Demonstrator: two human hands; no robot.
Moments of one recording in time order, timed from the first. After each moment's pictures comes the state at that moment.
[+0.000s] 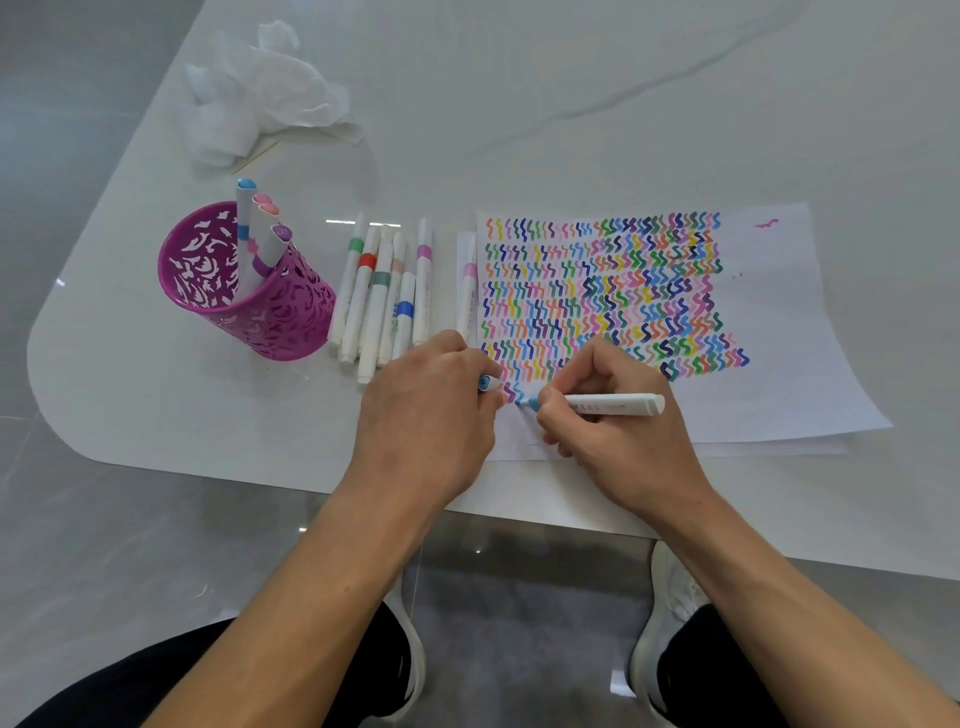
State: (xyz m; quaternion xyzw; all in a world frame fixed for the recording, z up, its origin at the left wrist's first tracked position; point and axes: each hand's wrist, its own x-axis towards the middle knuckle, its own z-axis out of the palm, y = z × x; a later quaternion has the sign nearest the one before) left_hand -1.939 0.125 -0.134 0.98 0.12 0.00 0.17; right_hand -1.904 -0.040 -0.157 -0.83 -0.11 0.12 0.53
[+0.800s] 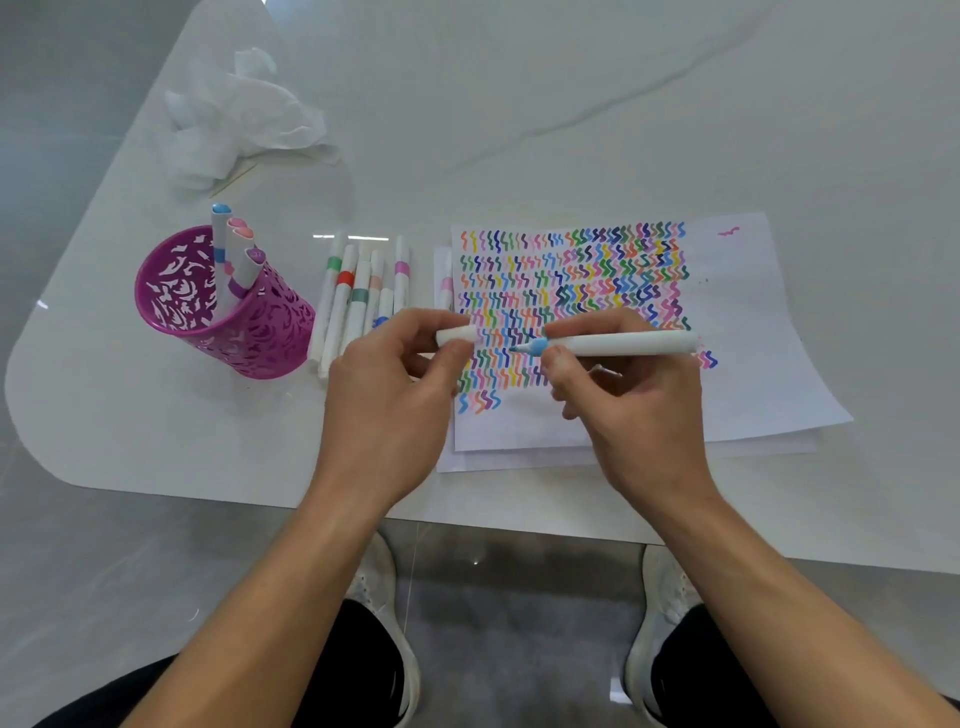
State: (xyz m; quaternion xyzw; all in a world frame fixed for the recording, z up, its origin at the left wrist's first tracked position) left_hand -1.934 0.133 -0.112 0.83 0.21 0.06 0.52; right_hand -1.896 -0.041 -0.134 -0.75 -0.08 0.03 0.66
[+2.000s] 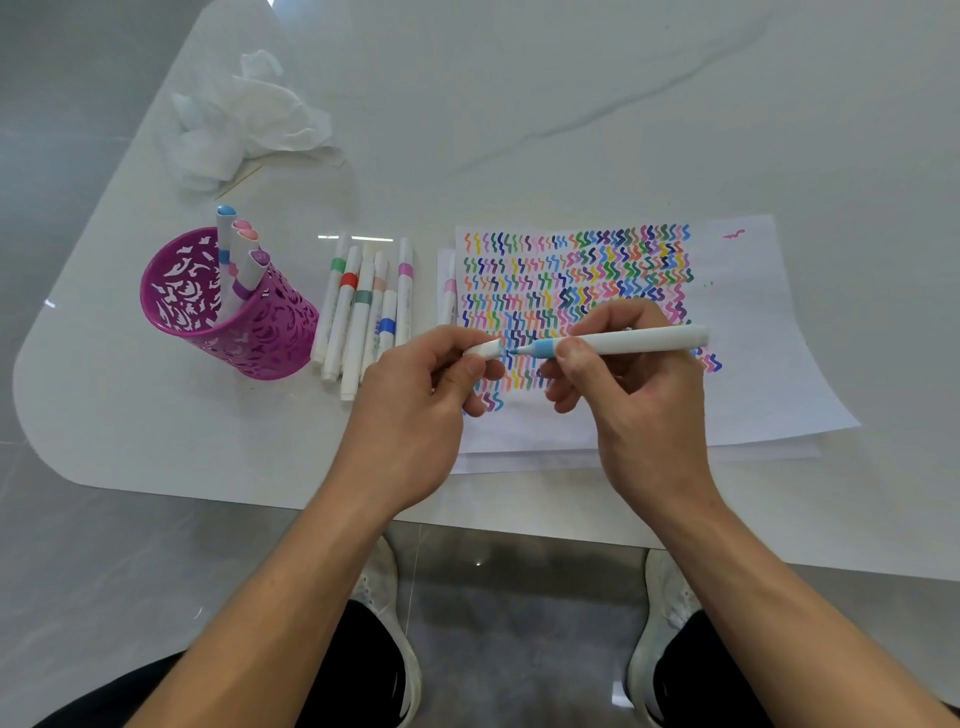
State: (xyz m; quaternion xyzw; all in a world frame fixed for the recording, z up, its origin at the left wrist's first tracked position) left_hand -1.933 0.128 -0.113 0.82 0.14 -0.02 0.55; right_hand -1.895 -0.039 -0.131 -0.70 -0.06 0.04 0.71
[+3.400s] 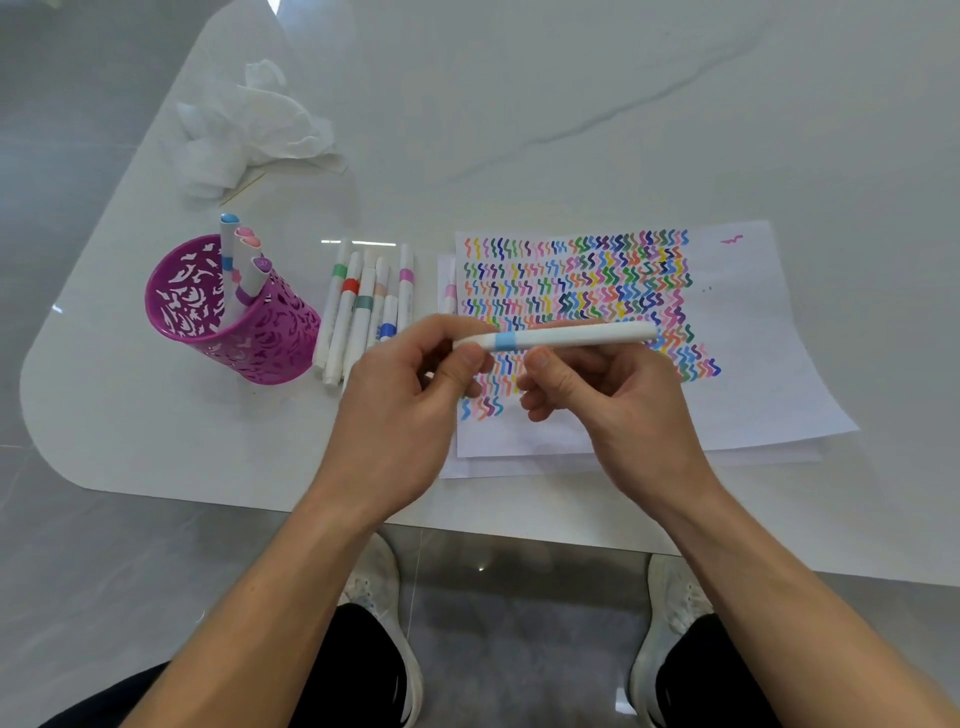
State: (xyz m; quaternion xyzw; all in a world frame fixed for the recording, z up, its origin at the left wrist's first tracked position) left_hand -1.935 0.134 -0.108 0.82 0.12 0.04 0.56; right_hand -1.887 -0.044 -0.140 -0.69 -0.08 0.16 0.70
